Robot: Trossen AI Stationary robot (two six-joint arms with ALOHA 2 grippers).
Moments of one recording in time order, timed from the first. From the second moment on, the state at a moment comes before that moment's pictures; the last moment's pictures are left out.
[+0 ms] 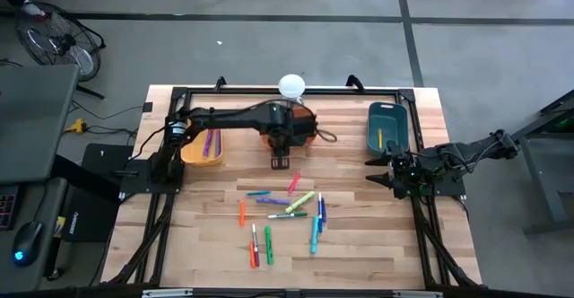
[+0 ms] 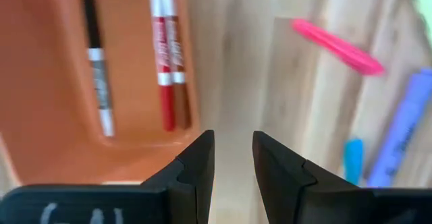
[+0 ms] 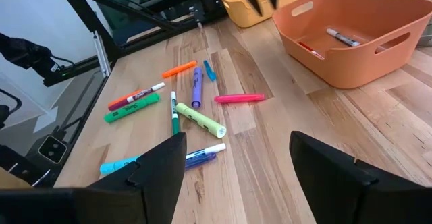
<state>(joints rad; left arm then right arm) 0.13 2.06 1.91 -1.28 -0.09 0.09 0.30 0.14 0.21 -0.40 0.28 0.47</state>
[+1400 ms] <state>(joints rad) -0.15 1.81 1.36 -0.83 0.12 -0.07 0.30 0.14 0.21 -0.40 0.28 0.47</state>
